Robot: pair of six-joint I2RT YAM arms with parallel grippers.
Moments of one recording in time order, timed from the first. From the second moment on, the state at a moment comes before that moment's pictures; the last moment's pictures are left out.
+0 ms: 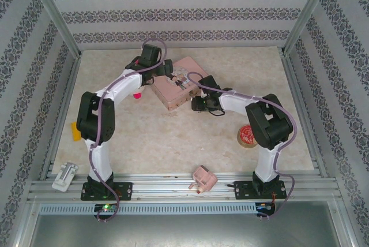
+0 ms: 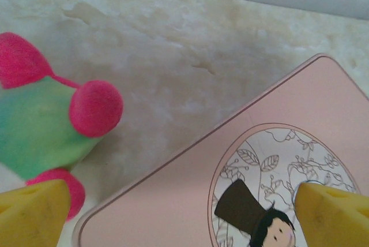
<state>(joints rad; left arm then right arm) -0.33 2.01 1.64 -0.38 -0.11 -0.40 0.48 1.91 1.16 -0.31 -0.10 0.44</state>
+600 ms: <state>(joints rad) -0.34 2.13 1.73 -0.44 0.03 -0.17 0.48 1.92 1.15 -0.26 -0.12 0.42</state>
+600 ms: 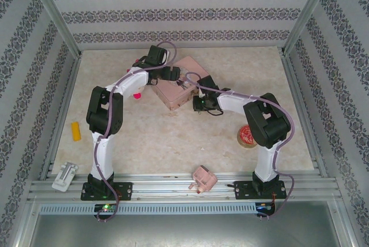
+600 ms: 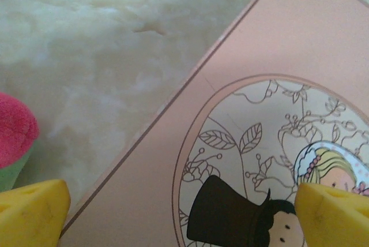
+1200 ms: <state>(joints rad) -0.39 1.95 1.46 -0.38 -0.06 -0.17 0.53 1.65 0.80 -0.14 -0.16 0.66</state>
